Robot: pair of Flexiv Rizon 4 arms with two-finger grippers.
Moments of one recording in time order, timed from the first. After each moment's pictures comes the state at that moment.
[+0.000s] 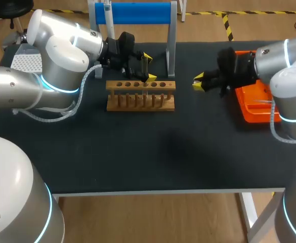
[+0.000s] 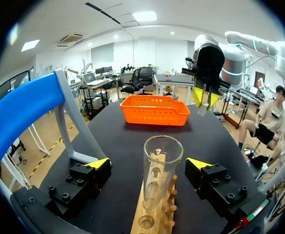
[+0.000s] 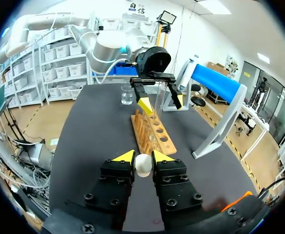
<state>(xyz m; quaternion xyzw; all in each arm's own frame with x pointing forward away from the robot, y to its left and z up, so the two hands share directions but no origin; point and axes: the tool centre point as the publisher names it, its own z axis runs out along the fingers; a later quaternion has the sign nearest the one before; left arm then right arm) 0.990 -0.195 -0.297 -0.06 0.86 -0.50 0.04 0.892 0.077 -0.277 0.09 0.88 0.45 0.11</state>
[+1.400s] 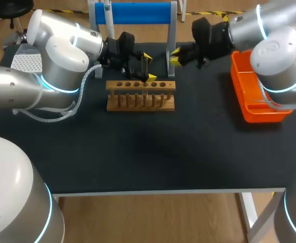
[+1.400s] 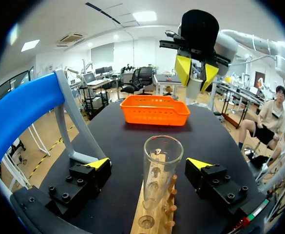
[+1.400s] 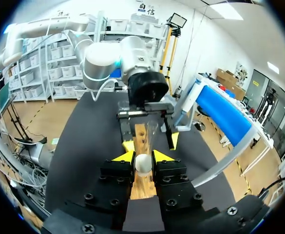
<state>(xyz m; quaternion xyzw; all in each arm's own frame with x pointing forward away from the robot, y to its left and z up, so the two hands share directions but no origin) 0.990 -0.195 -0.297 -0.06 0.86 -0.50 0.04 0.945 0.152 -0.219 0.04 0.89 0.45 0.10</state>
